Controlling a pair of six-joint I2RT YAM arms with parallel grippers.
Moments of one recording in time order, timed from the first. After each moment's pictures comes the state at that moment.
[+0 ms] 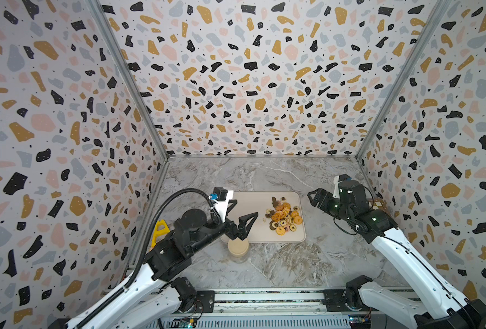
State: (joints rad) left arm -0.81 0.65 0.82 -0.35 0.03 -0.31; right arm 0.41 1.00 0.93 -0.62 0.05 0.73
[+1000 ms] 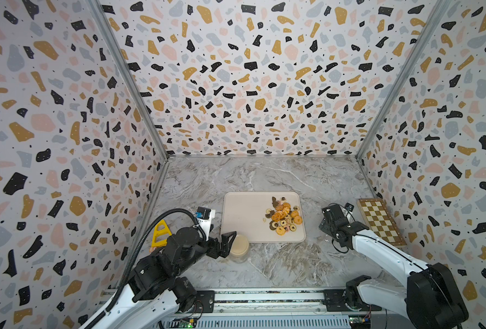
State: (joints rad) left arm -0.81 0.48 0.74 -0.74 -0.13 -0.44; right arm 0.37 1.17 0.57 -0.50 0.47 0.82
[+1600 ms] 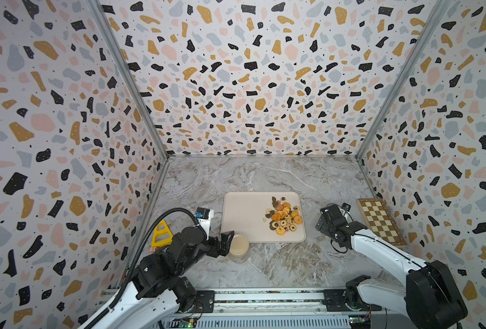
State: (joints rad) left arm -0.81 0.51 0.73 -0.78 -0.21 -0.49; right arm 0.41 1.16 0.58 -0.53 0.44 0.80
